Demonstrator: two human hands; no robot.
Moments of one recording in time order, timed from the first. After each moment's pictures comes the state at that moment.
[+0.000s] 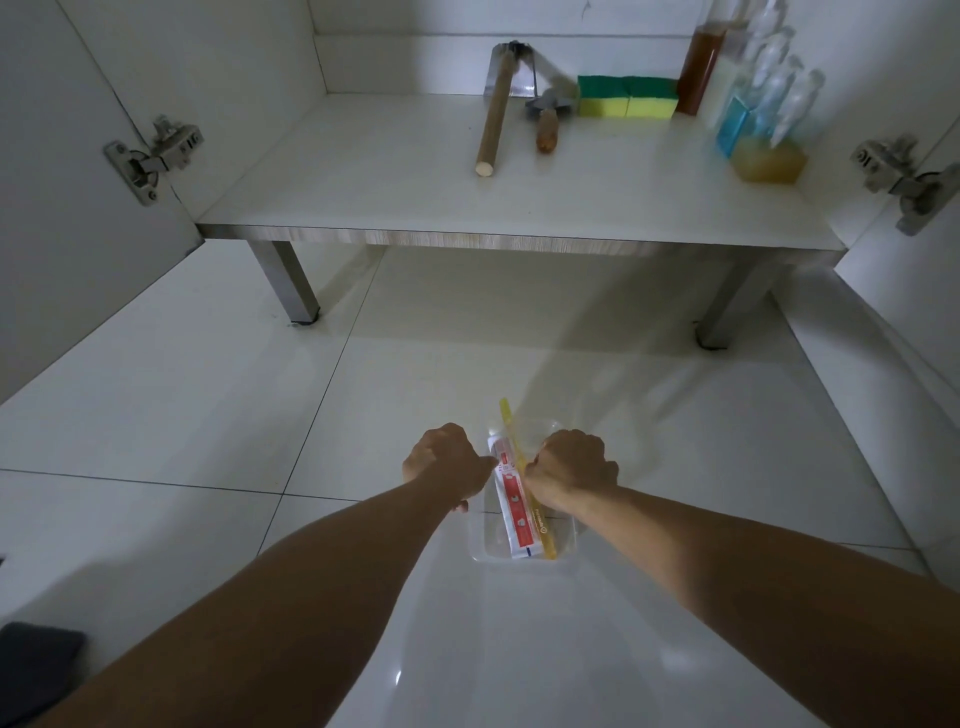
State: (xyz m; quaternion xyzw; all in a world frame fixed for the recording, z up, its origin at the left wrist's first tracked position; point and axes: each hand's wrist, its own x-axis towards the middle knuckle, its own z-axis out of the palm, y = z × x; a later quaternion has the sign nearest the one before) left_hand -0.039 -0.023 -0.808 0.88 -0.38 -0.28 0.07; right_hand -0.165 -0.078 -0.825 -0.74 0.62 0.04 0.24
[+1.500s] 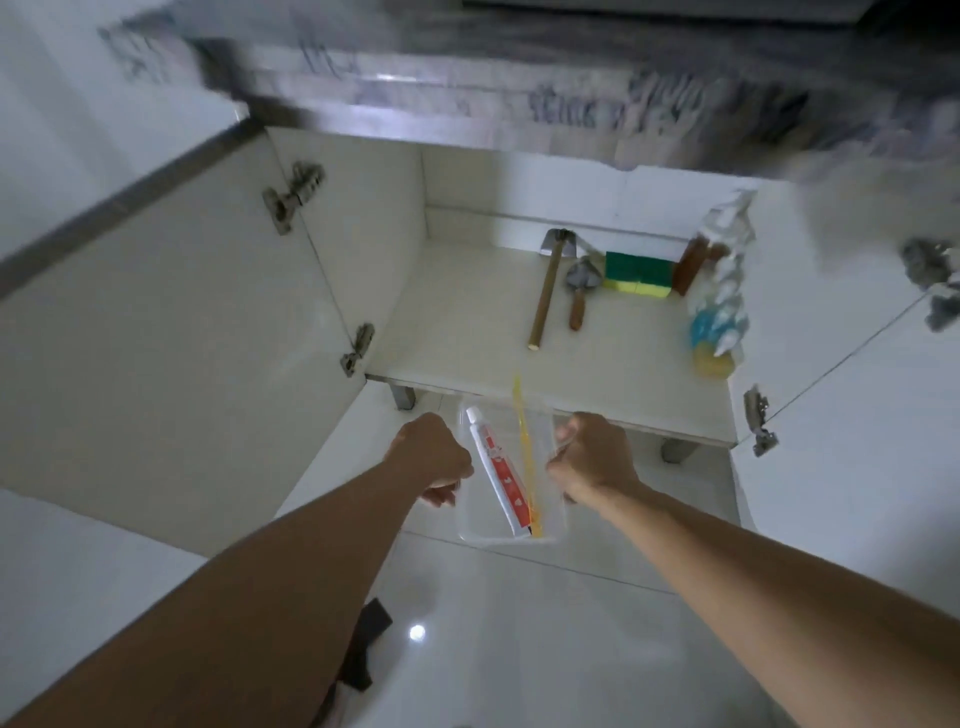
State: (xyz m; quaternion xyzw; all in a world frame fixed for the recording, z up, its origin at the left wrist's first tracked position) left_hand 0.024 0.044 -0.356 0.85 -0.28 -0.42 0.15; right_hand -0.138 -0.040 -0.368 -0.74 0.58 -0.06 0.34
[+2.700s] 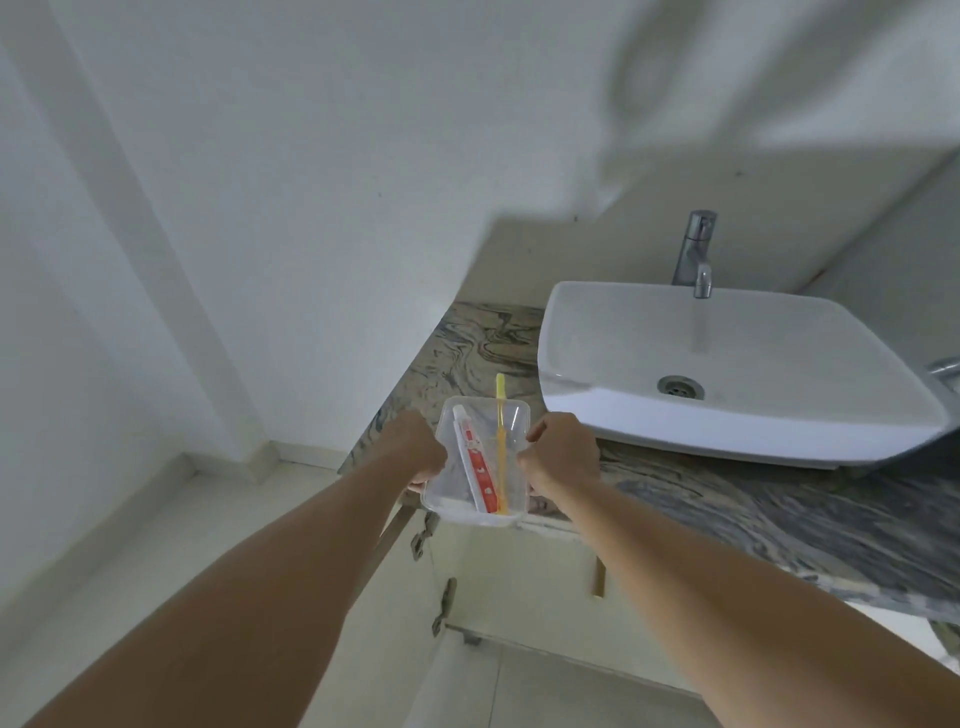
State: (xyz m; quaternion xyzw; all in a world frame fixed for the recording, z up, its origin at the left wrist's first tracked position) left_hand 0.264 -0.058 0.028 0.90 -0.33 -0.19 0.20; right_hand 0.117 -0.137 0.014 -0.76 0.54 -0.18 0.32
